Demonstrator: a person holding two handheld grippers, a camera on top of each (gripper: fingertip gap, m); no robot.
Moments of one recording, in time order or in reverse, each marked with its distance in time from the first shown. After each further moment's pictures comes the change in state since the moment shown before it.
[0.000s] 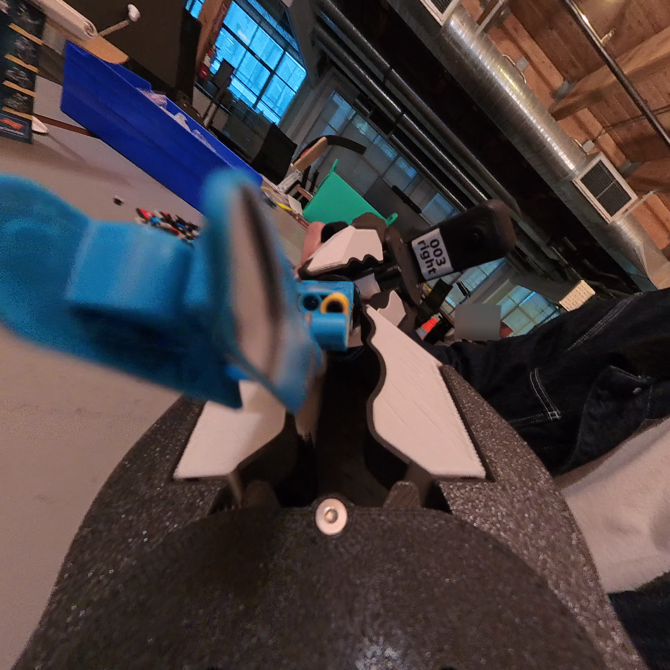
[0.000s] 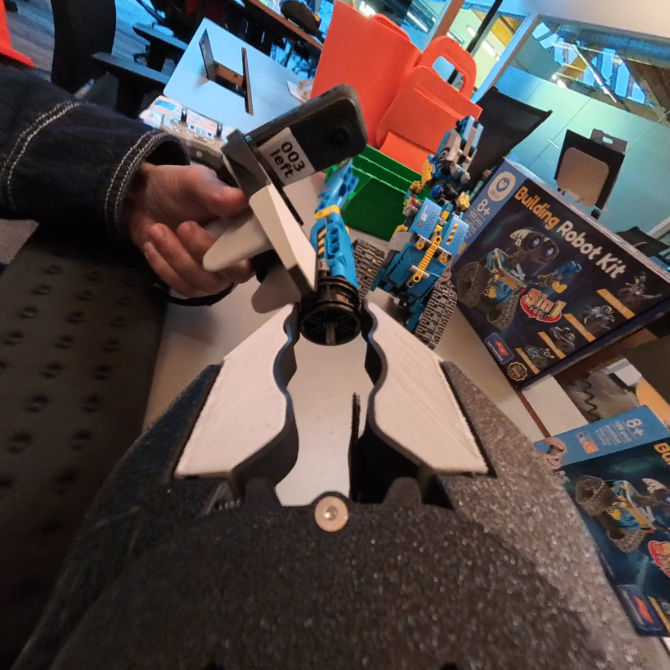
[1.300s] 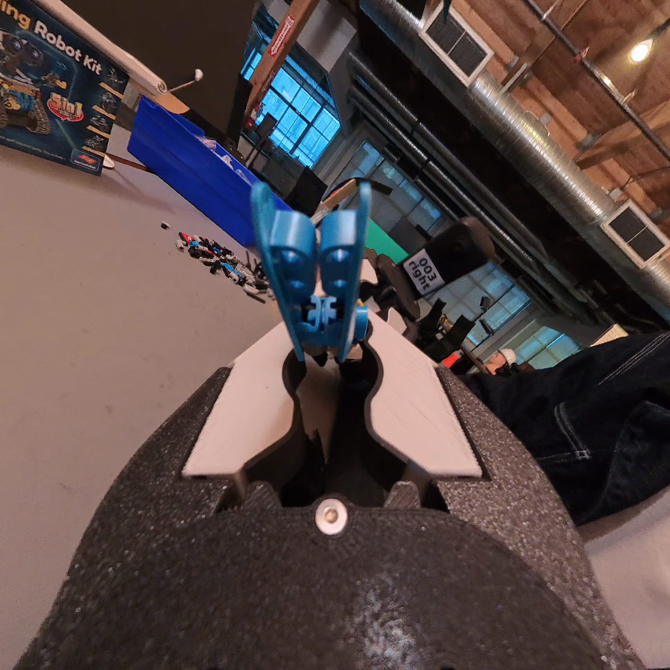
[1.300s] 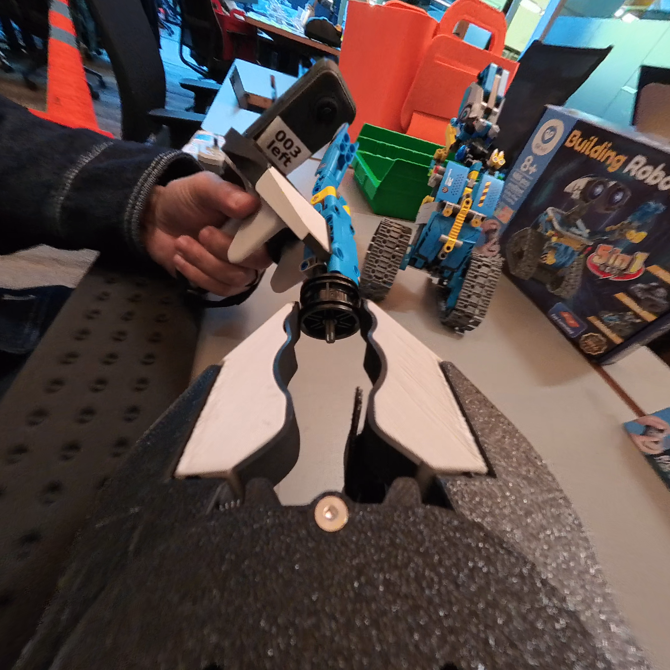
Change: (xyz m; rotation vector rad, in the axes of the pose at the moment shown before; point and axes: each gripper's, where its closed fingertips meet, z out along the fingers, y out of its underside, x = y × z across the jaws) left arm -0.010 -0.008 -0.001 0.094 -0.090 0.000; right arm -0.004 0.018 -0.010 0.018 -0.113 0.190
